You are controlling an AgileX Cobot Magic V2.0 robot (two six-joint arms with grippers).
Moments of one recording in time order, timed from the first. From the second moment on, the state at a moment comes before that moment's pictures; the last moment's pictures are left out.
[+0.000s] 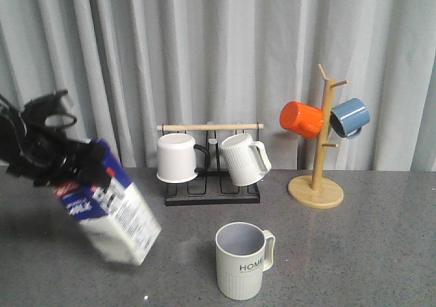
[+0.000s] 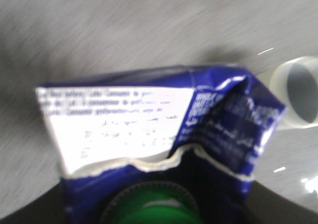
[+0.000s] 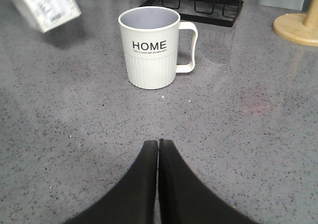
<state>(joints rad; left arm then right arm) -0.03 1.82 -1.89 -0.51 1.22 0.25 0.34 0.68 -0.28 -1.75 -0.13 1.76</state>
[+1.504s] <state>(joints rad) -0.31 1.99 -2.00 -0.33 1.24 0.17 0.34 0.68 -0.28 -1.75 -0.13 1.76</state>
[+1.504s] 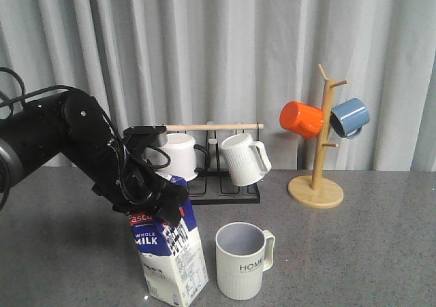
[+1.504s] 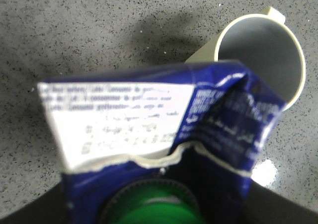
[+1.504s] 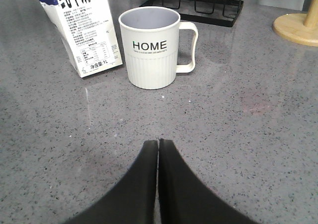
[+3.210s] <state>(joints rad) -0.32 0.75 -0.88 -0.19 0.72 0.04 0.34 0.68 -0.28 -1.74 0.10 1.82</state>
